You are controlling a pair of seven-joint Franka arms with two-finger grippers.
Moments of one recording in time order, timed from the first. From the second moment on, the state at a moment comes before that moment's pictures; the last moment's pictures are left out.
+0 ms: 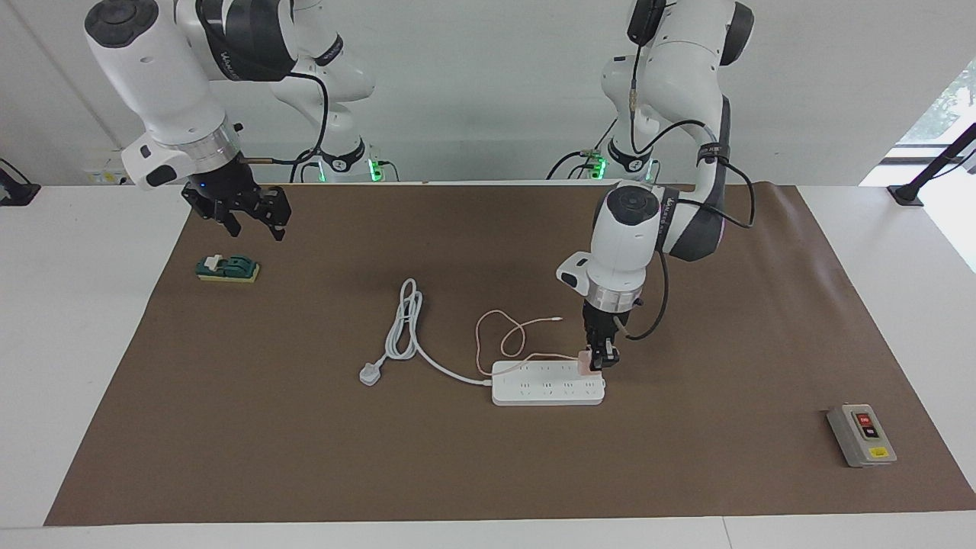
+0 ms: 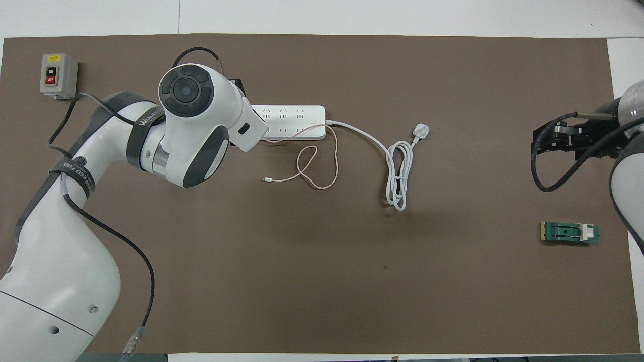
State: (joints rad) left arm -0.29 0.46 -0.17 -1.64 0.20 2.28 1.07; right arm 0.06 -0.01 -0.04 -1.68 0.01 1.65 0.16
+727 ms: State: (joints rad) left arm -0.28 0.46 -0.16 -1.65 0.21 2.26 1.08; right arm 0.03 -0.05 -0.04 -1.76 -0.02 1.72 0.16
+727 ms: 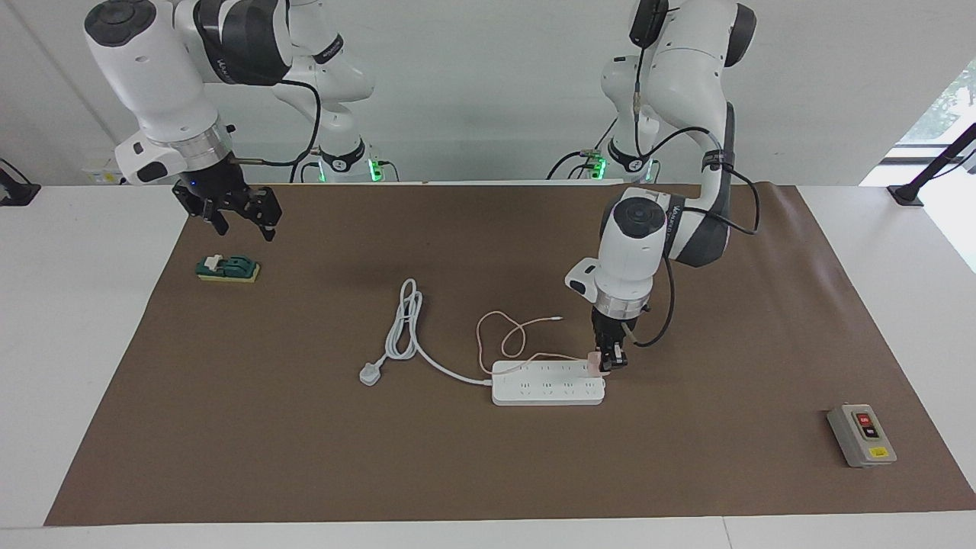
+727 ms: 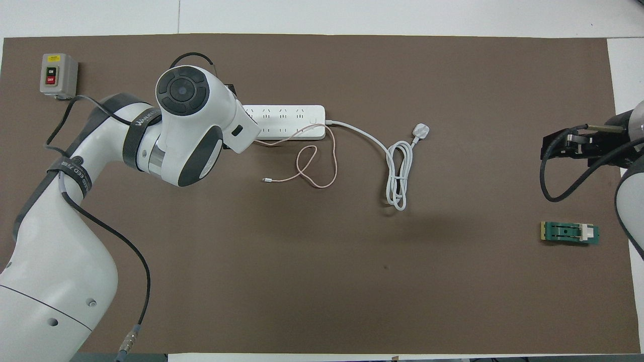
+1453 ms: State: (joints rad) left arm -0.27 0.45 -0.14 -1.65 0.02 2.22 1.05; right arm 0.01 -0.05 -0.04 -1.77 -0.02 1.72 0.01
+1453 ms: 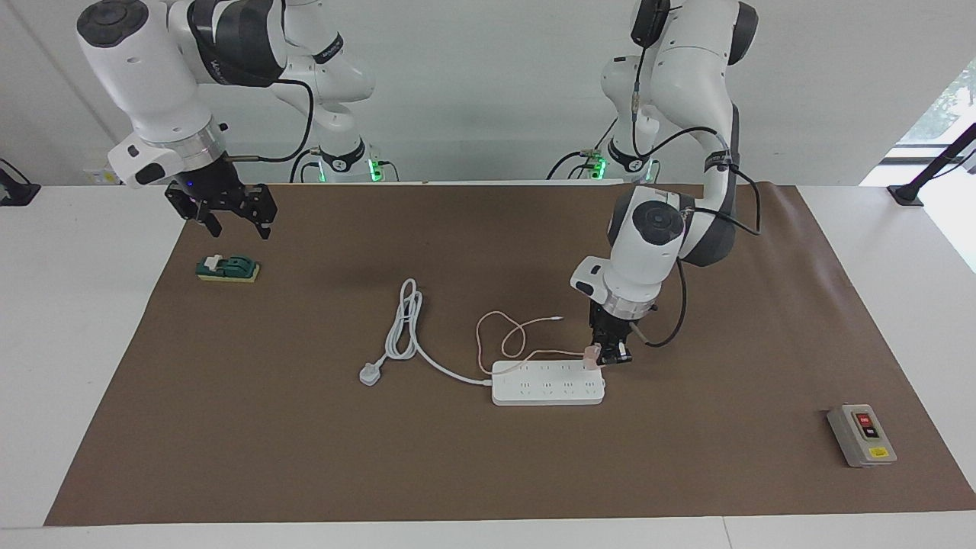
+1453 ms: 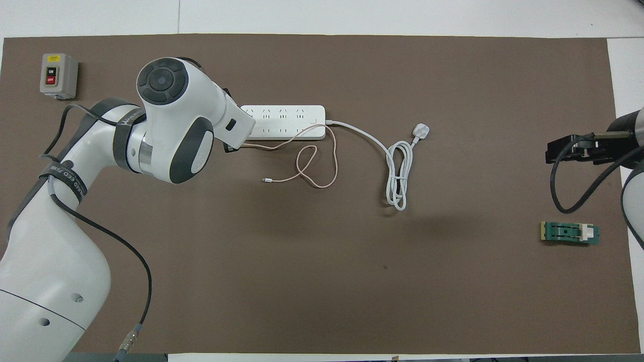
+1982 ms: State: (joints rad) left arm -0.27 0.45 -0.16 -1.63 -0.04 2.14 0.97; right arm 0.01 -0.05 -0.04 -1.77 -0.02 1.72 0.00
